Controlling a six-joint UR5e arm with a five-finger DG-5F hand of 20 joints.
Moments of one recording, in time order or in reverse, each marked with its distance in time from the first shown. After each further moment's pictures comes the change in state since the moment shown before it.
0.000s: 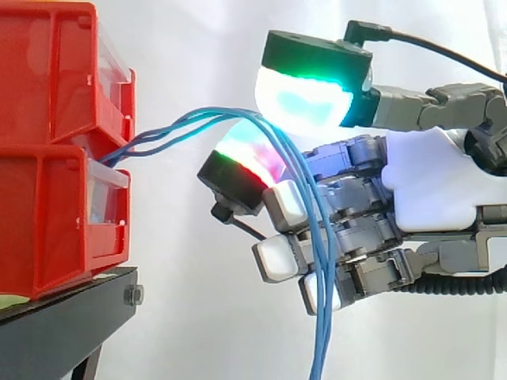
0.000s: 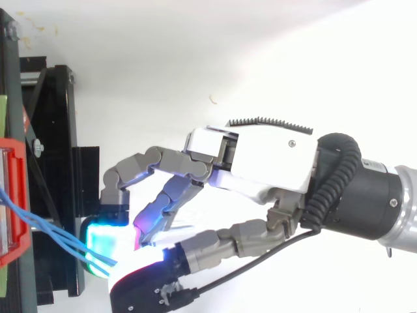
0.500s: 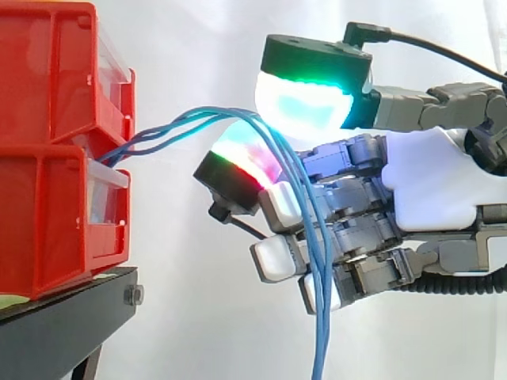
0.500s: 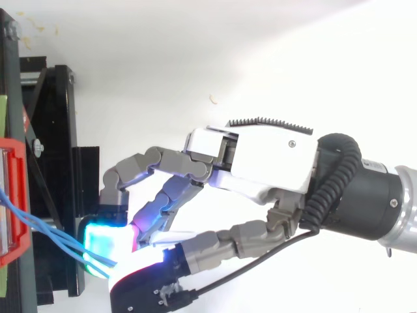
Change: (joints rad) arm 0.000 0.000 0.000 0.000 0.000 0.000
